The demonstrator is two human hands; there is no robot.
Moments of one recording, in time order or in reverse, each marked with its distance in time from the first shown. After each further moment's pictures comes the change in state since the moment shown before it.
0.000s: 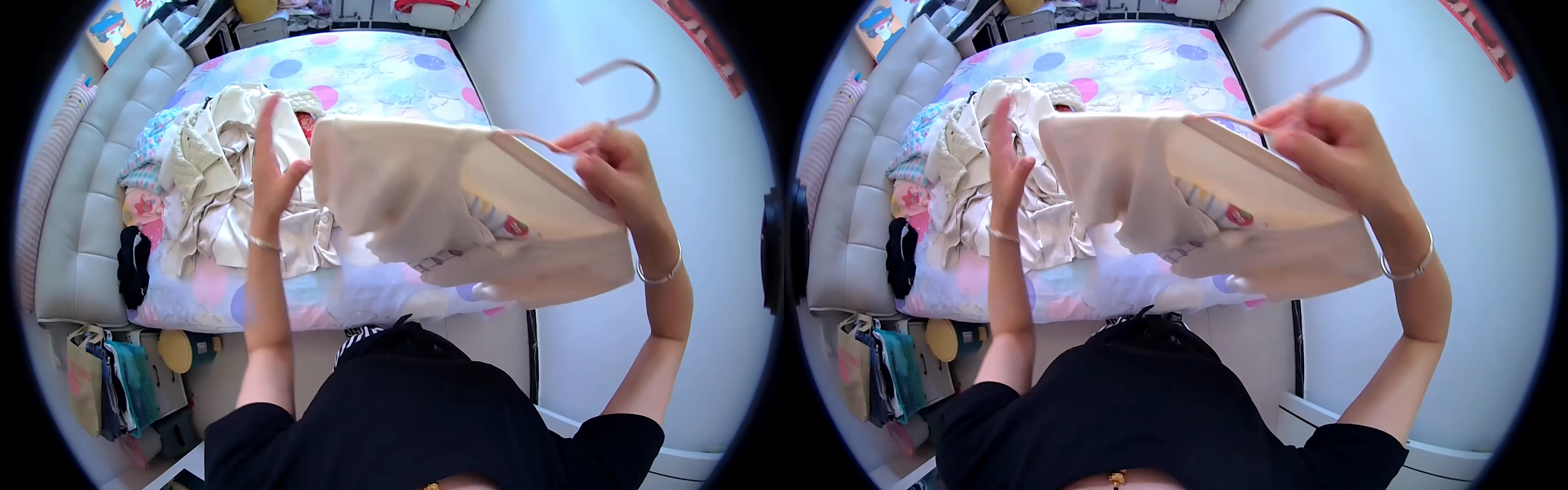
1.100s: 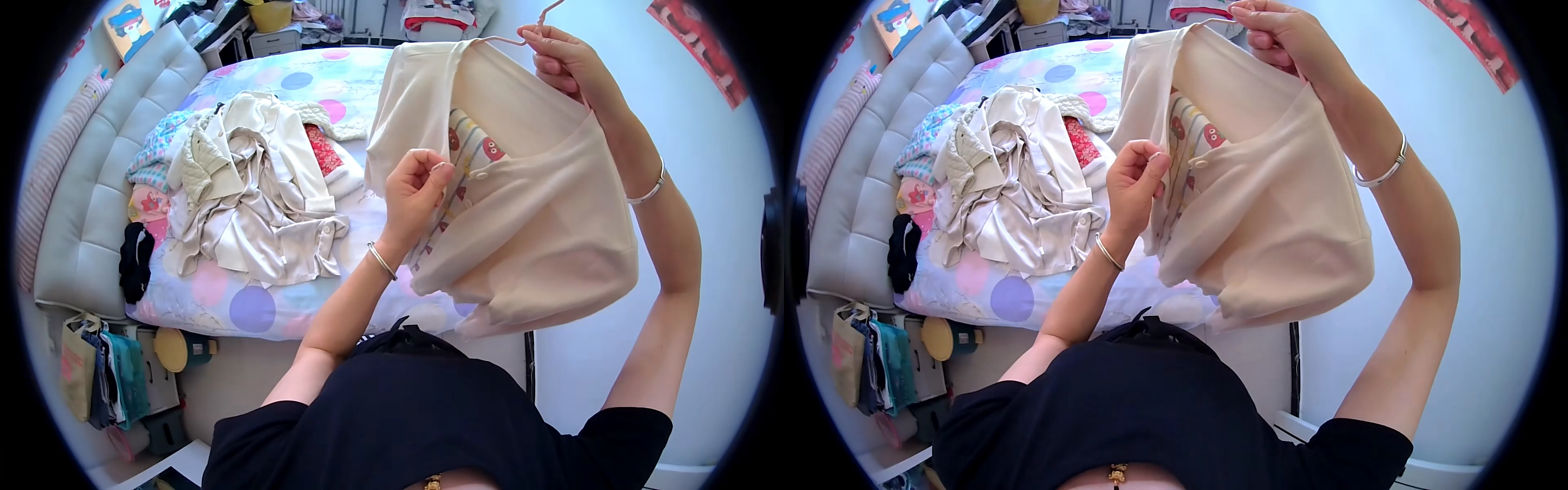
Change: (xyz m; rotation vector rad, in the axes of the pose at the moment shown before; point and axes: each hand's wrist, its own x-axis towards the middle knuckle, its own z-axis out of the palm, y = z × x) left_hand -0.033 0.068 0.163 -0.760 0.089 -0.466; right_hand 0.106 -0.003 -0.023 0.333 0.136 0.053
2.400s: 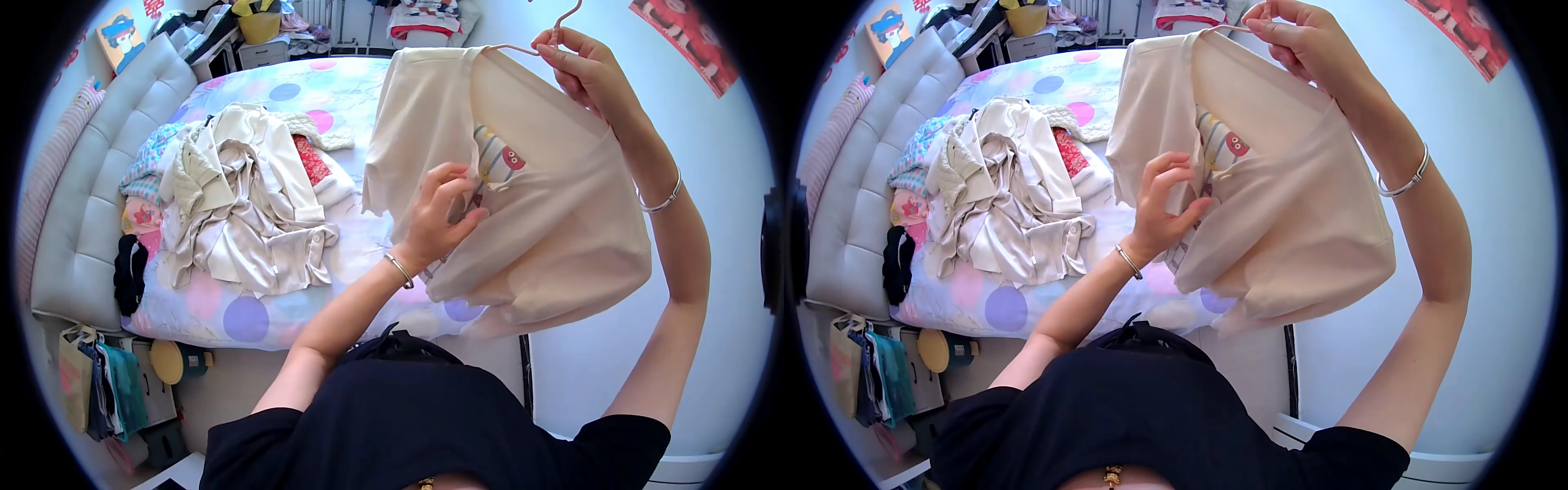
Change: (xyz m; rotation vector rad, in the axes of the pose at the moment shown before) left_hand -0.009 -0.023 0.031 0.662 -0.152 0.659; right_hand -0.037 -0.024 -0.021 -0.419 0.075 -0.130
